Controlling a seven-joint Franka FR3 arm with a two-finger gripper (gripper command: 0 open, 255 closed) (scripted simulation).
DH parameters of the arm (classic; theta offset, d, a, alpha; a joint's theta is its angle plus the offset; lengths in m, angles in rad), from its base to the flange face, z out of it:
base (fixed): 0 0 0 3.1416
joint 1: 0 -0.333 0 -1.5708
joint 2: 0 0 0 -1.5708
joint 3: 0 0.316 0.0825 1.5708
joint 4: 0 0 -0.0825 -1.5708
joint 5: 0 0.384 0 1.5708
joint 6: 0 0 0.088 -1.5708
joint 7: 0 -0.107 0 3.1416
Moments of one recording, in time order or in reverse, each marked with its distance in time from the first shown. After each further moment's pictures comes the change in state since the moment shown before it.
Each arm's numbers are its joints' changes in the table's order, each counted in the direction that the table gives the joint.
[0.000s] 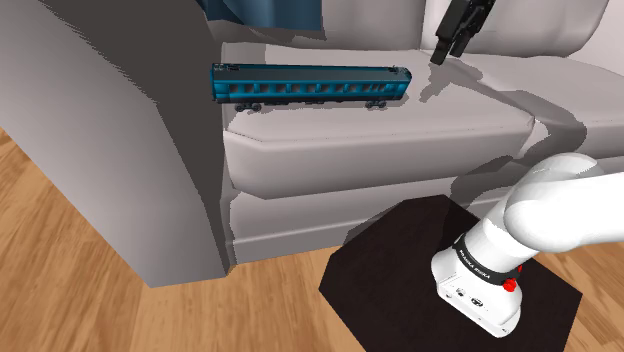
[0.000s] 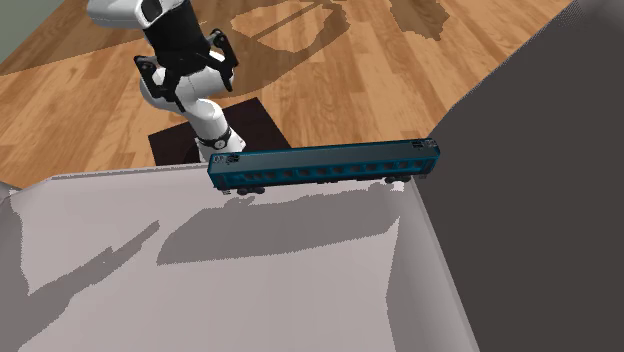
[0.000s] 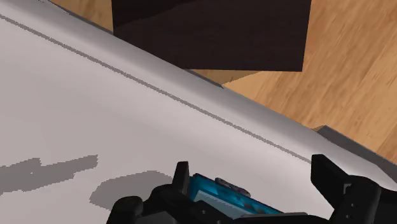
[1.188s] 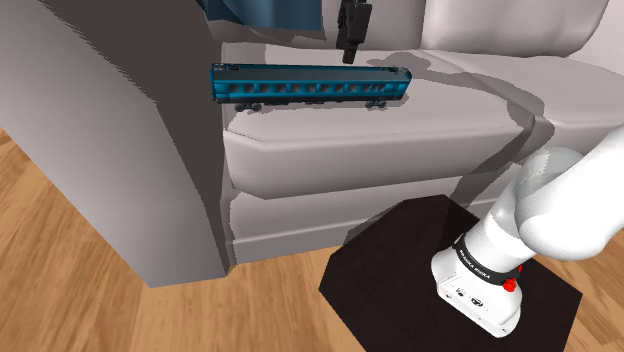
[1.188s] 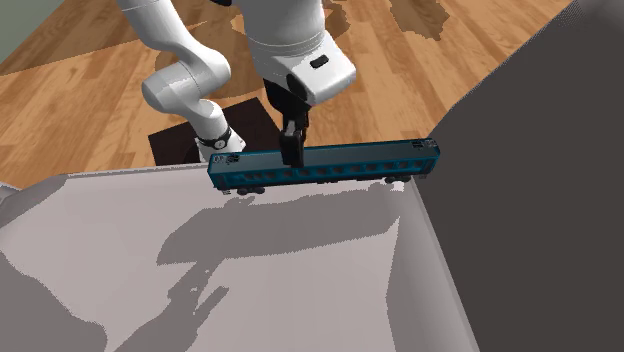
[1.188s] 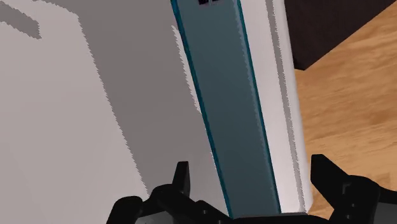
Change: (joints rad) arm -0.255 -0.539 -0.026 0.322 0.020 0.201 0.638
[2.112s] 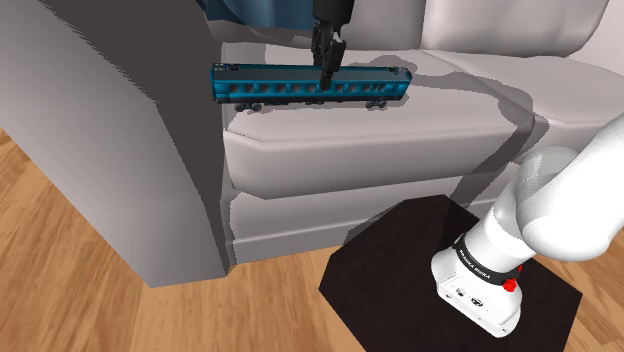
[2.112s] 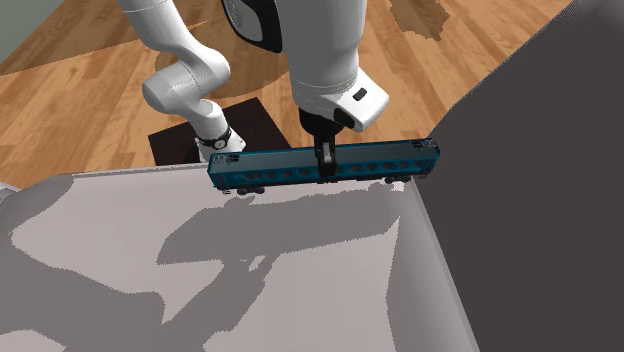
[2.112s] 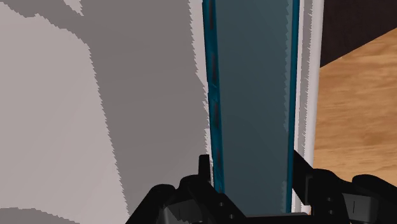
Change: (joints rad) arm -0.042 -0.088 0.020 -0.034 0.011 0.119 0.126
